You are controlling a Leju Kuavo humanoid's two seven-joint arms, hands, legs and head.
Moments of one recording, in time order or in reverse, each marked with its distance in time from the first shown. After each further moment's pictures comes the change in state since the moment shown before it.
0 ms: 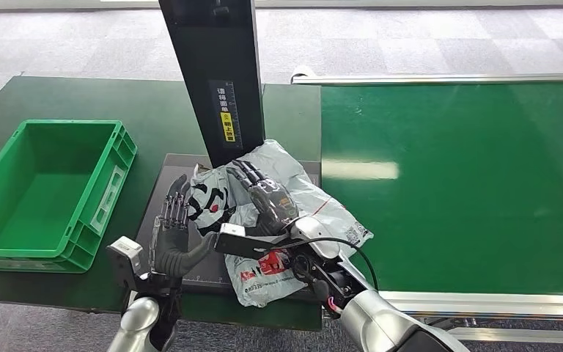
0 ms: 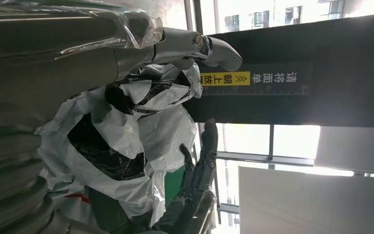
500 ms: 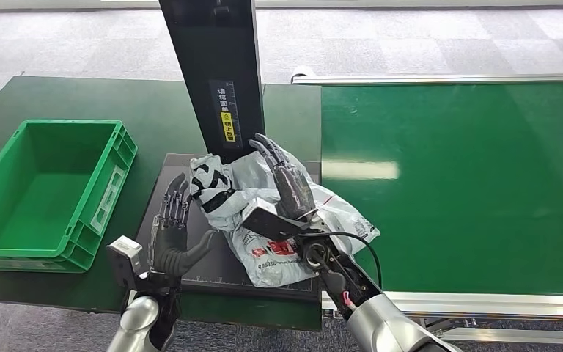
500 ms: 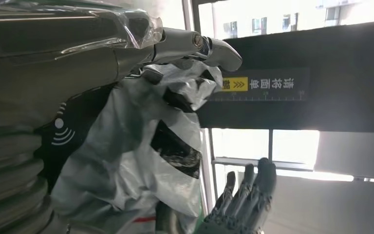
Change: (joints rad) left arm -0.004 0.000 0.003 -0.001 -0.006 0.027 -0.008; right arm 0.071 -0.021 -0.170 -0.191 -0.190 0.079 -0.124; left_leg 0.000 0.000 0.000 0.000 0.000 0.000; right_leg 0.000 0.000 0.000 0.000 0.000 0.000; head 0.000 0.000
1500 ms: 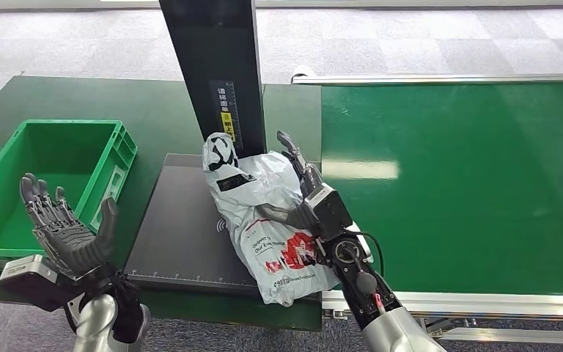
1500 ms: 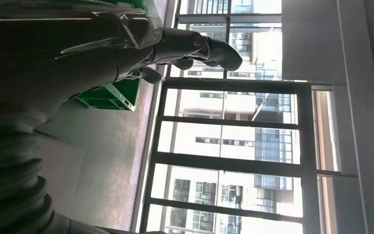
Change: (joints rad) left arm 0.059 -0.060 0.179 -0.305 0.039 0.496 -0.083; right arm 0.091 -0.054 -0.112 -0.176 -0.354 0.367 -0.088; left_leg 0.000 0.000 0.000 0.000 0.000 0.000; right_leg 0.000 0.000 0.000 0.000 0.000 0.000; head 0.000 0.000
